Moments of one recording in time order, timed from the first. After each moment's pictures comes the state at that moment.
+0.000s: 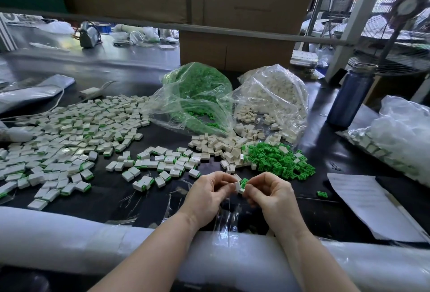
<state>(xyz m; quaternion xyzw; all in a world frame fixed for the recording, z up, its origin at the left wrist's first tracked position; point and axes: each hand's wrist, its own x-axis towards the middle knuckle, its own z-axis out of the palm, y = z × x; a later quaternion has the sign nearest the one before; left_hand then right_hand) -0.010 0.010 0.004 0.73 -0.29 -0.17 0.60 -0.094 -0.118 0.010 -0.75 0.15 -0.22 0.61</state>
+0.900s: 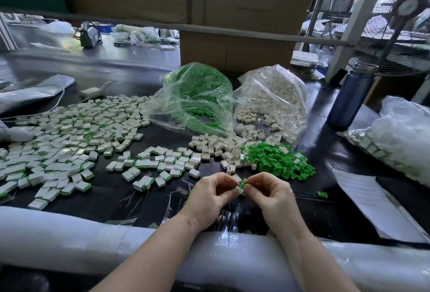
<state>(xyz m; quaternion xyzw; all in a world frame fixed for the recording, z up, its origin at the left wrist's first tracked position) -0.014 0.010 0.004 0.73 -0.30 -0.16 0.59 -0.094 -0.117 0.011 -0.77 0.13 -0.23 0.58</state>
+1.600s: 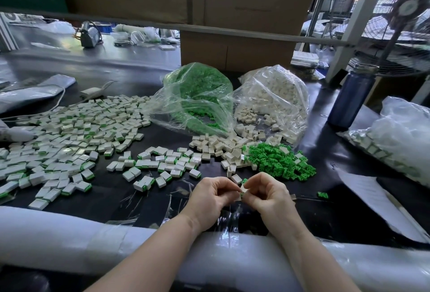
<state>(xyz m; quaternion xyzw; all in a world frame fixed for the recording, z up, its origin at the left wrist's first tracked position) -0.014 0.008 0.003 0.72 -0.30 -0.18 0.60 -0.095 -0.116 0.012 -0.79 0.13 -0.18 0.57</state>
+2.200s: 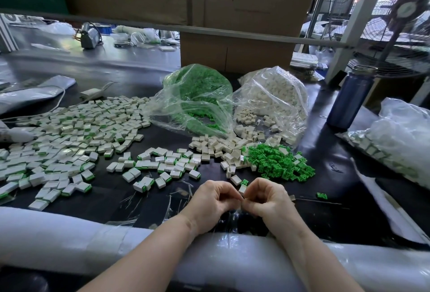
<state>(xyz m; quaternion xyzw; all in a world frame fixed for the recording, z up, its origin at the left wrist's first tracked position) -0.015 0.013 0.007 0.75 -0.35 -0.19 0.54 -0.097 -0.120 0.012 -0.78 0.11 -0.13 0.60</state>
